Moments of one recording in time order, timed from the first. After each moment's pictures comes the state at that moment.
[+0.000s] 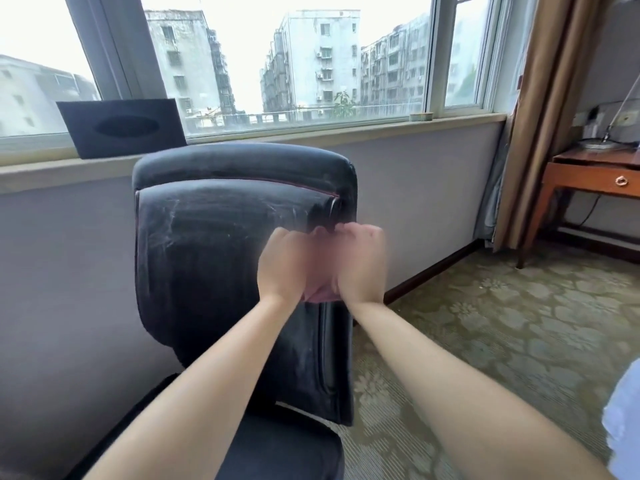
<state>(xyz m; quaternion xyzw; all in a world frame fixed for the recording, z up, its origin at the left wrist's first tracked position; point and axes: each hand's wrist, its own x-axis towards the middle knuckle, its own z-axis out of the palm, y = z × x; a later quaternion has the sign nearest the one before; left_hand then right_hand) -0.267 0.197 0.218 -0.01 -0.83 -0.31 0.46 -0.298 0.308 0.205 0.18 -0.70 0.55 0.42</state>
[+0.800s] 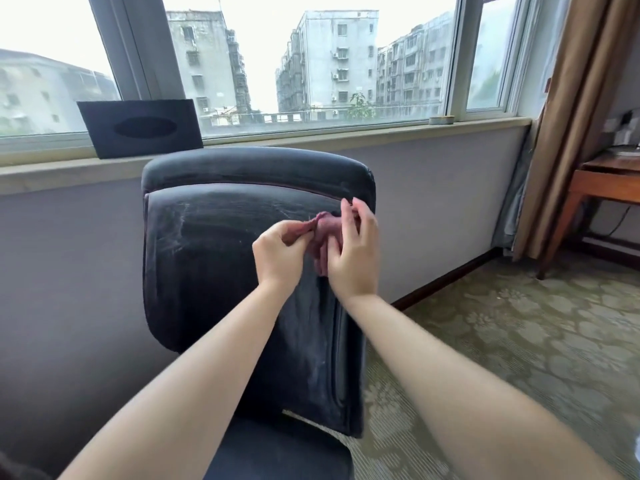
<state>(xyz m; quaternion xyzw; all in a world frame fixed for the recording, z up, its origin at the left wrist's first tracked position) -0.283 0.170 0.246 0.05 -0.74 -0.52 0.41 -0.332 0.269 0.218 0.22 -0.74 0.43 0.46</state>
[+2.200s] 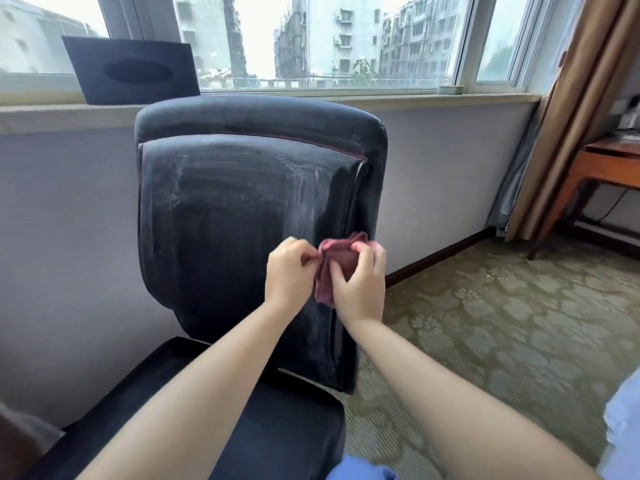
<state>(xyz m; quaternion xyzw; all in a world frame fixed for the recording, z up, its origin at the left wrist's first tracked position) -0.251 0.174 0.168 0.06 -0.86 -0.38 0.35 -0.279 0.280 0.136 0.15 -0.79 0.52 0.29</state>
